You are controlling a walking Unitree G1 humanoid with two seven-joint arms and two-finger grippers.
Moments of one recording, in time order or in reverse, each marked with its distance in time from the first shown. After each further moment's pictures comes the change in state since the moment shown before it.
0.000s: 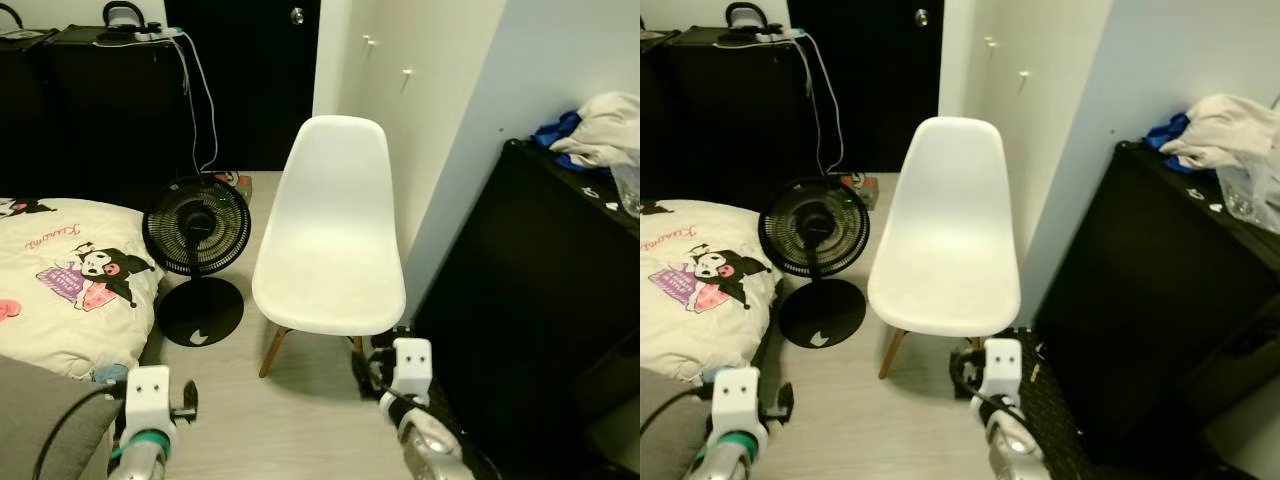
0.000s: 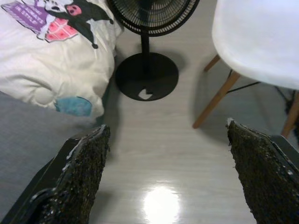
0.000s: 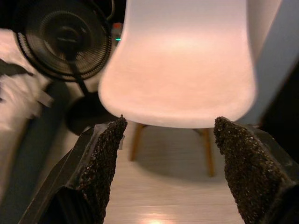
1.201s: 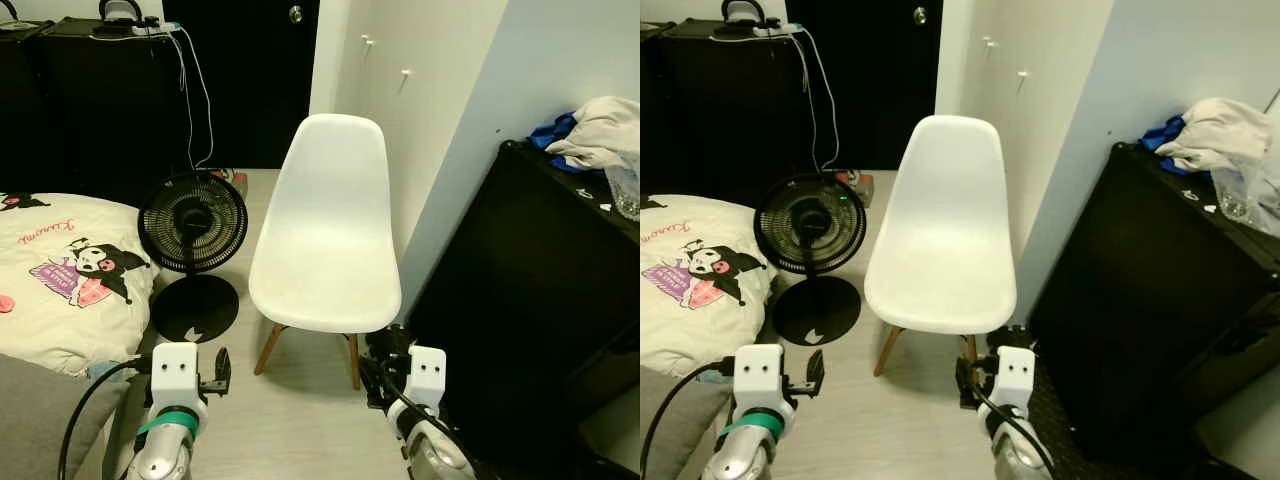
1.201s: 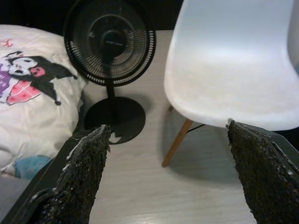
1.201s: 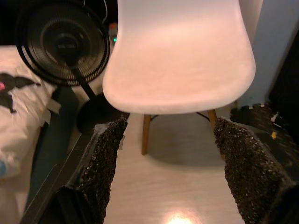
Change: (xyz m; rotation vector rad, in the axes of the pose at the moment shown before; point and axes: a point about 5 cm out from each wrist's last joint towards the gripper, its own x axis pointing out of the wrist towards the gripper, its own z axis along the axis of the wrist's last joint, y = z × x) left arm -0.013 -0.036 0.044 0.002 -0.177 -0.143; right arm -0.018 0.003 -0.003 0.148 0.011 -0.004
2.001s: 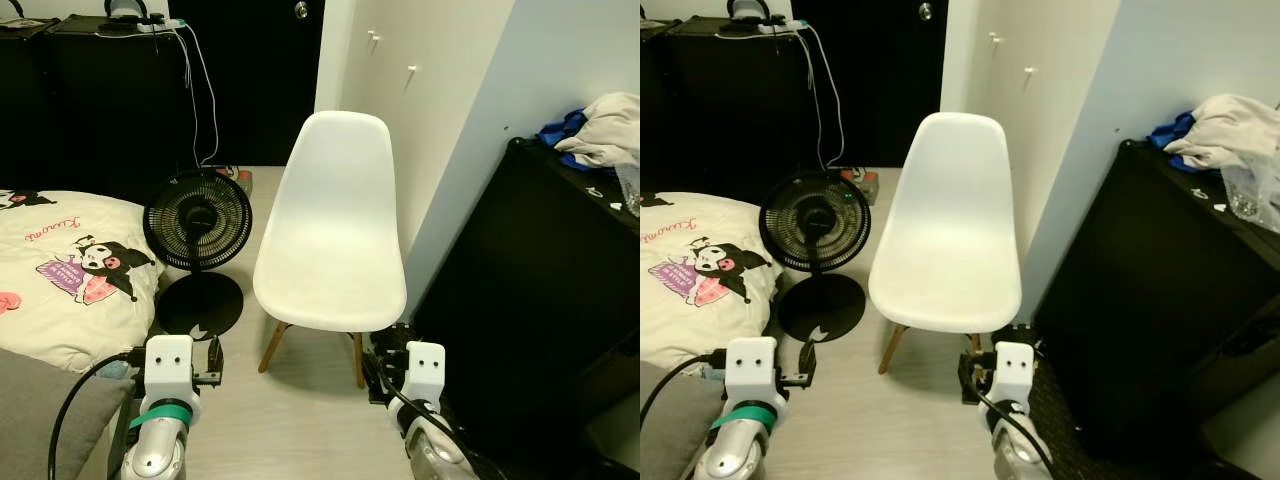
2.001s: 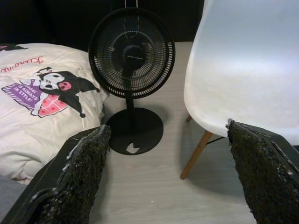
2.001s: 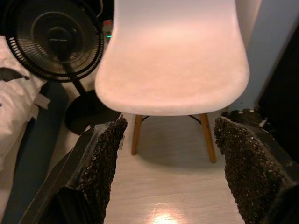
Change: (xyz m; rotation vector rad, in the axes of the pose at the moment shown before) left arm 0.000 0.013 0.012 0.031 -0.057 0.073; right arm 0.006 -0.001 0.003 -0.077 -0.001 -0.049
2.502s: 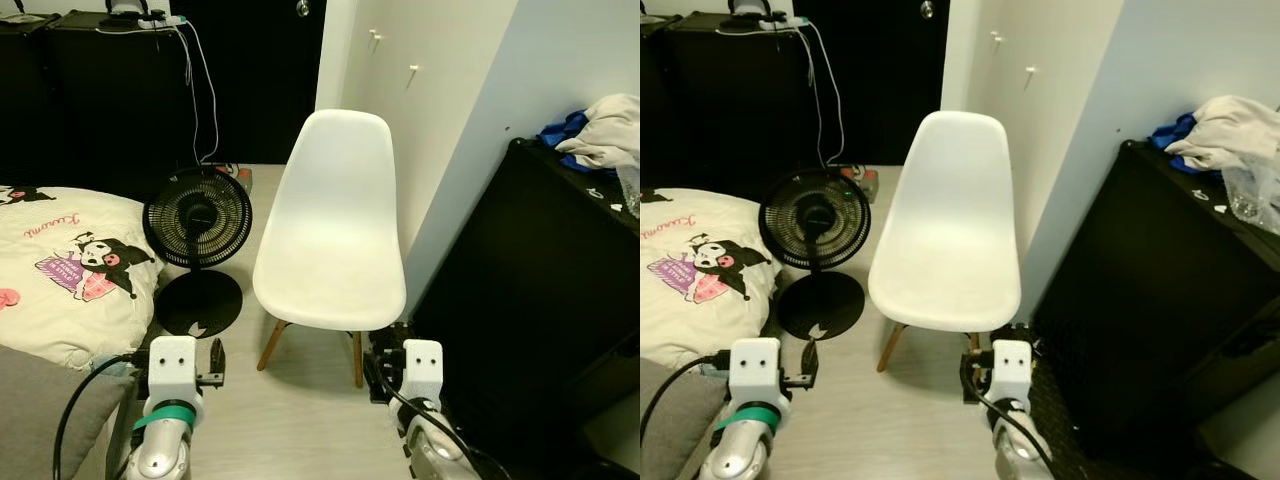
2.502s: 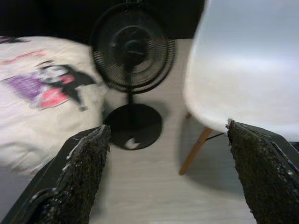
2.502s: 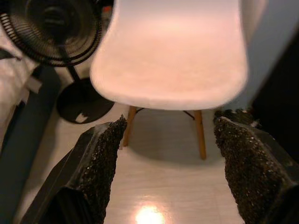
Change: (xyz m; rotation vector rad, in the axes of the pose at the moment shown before) left arm -0.002 -0.012 -0.001 0.004 0.005 -0.025; right arm -0.002 -0.007 -0.003 -0.079 0.022 -0.016
